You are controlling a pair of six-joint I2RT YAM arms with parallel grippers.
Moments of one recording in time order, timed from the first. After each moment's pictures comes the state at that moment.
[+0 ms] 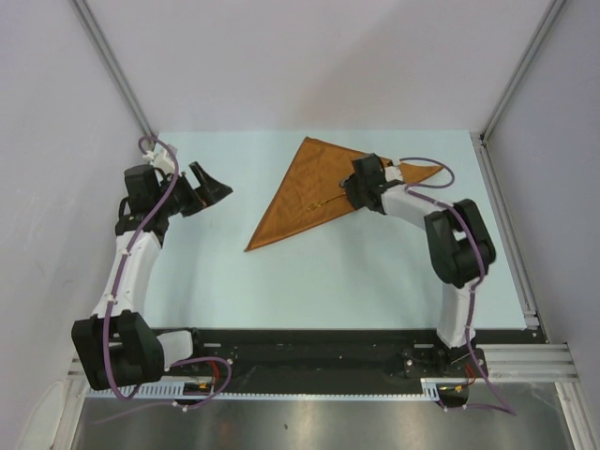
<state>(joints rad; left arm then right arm) 0.15 1.20 0.96 -0.27 0.62 -0.44 0.44 2.04 1.43 -0.18 0.23 1.39</state>
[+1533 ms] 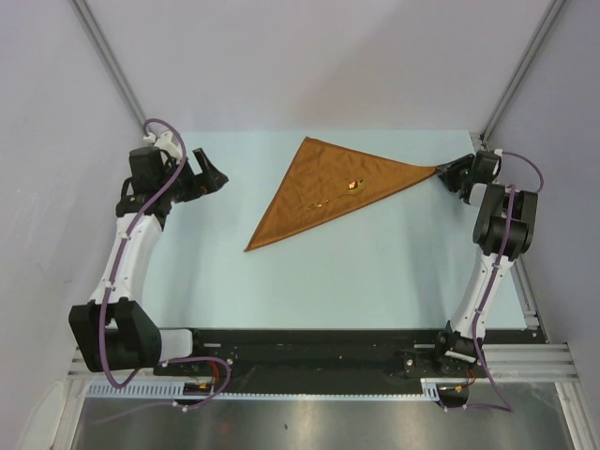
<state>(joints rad) 0.08 1.29 1.14 -0.39 0.38 -0.32 -0.28 2.28 1.45 0.30 -0.28 0.92</state>
